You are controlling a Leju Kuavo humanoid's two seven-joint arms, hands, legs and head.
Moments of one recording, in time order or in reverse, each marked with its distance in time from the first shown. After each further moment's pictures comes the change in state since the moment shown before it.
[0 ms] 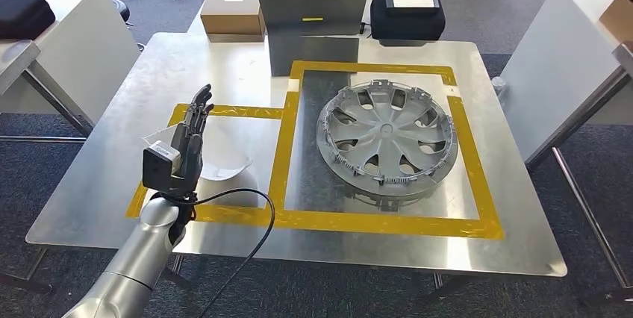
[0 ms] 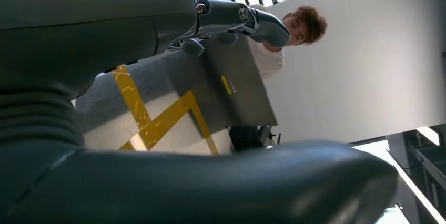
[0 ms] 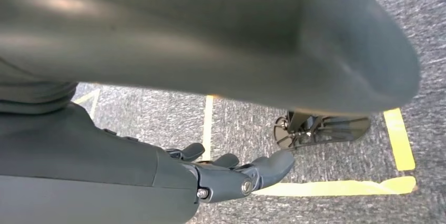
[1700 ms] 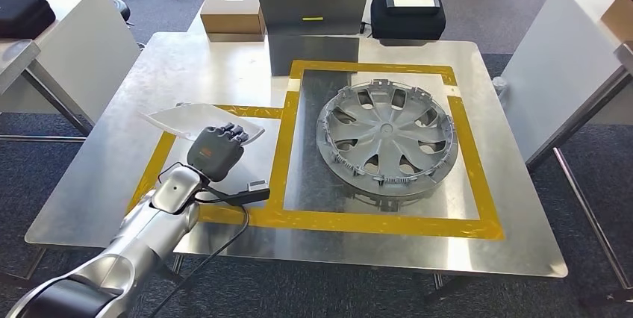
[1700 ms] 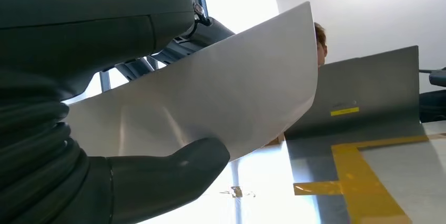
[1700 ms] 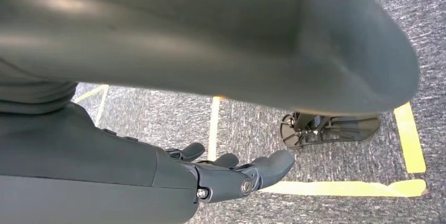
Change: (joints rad) left arm -0.239 -0.012 -0.087 0.546 -1.454 0.617 0.386; right arm -0.006 0.000 -0.022 0.000 0.060 0.000 0.034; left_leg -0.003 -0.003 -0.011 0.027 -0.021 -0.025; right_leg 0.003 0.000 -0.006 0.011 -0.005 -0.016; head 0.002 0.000
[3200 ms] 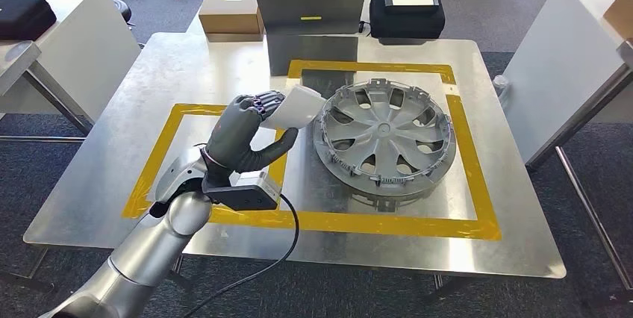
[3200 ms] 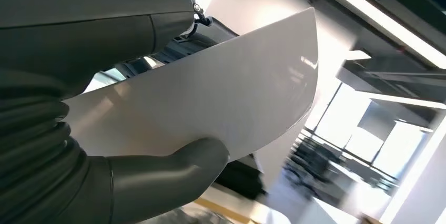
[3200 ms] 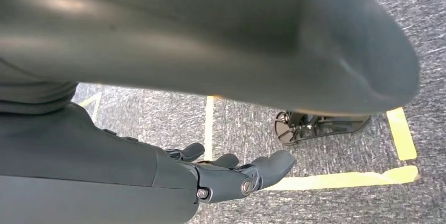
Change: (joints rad) left arm 0.147 0.031 -0.211 -0.910 0.801 -0.492 -0.101; right arm 0.013 -0.012 -0.079 0.000 0.009 0.000 -0.019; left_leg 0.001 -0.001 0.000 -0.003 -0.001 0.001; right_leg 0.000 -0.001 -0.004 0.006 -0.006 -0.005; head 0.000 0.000
